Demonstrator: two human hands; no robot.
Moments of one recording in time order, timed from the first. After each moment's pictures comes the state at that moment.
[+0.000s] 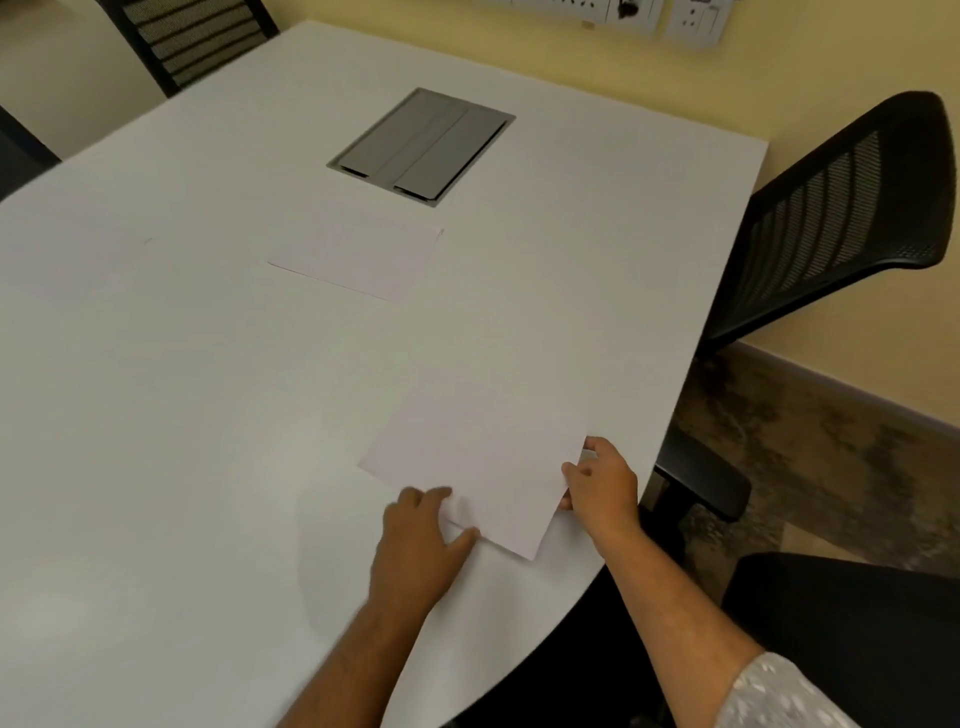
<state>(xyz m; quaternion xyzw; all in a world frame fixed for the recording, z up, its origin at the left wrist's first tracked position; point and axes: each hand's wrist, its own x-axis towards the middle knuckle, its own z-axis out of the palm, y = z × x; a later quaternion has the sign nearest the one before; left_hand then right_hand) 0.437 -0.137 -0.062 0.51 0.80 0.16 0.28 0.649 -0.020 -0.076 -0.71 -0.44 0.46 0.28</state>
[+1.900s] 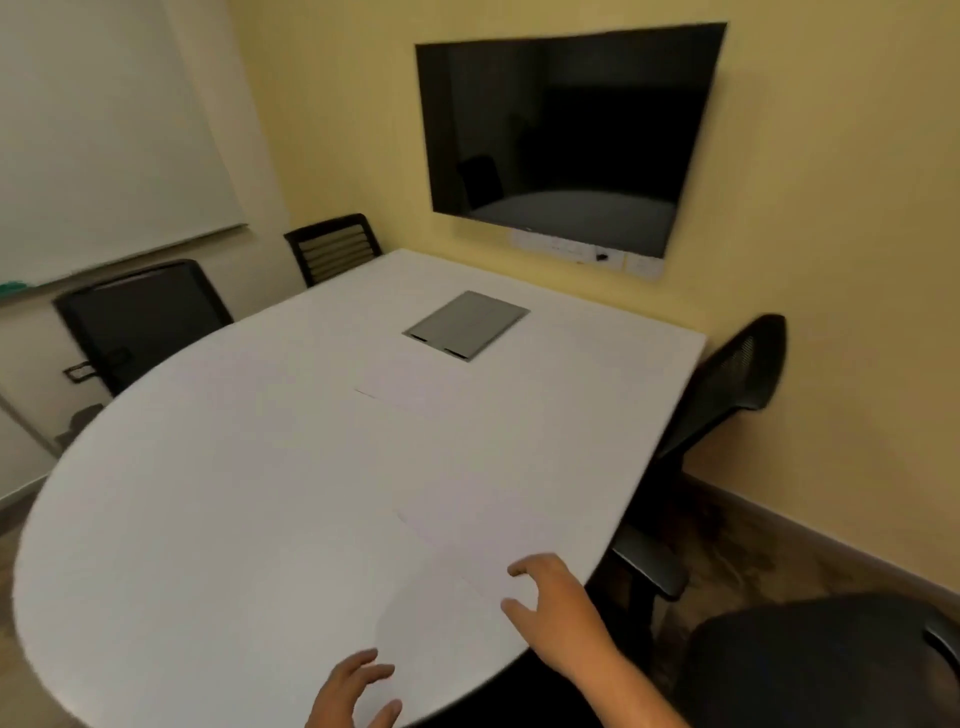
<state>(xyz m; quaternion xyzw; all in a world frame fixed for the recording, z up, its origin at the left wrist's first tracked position) 0.458 -0.383 0.059 0.46 0.76 0.36 0.27 0.696 -0.203 0.111 -0.51 -0.76 0.39 0.15</state>
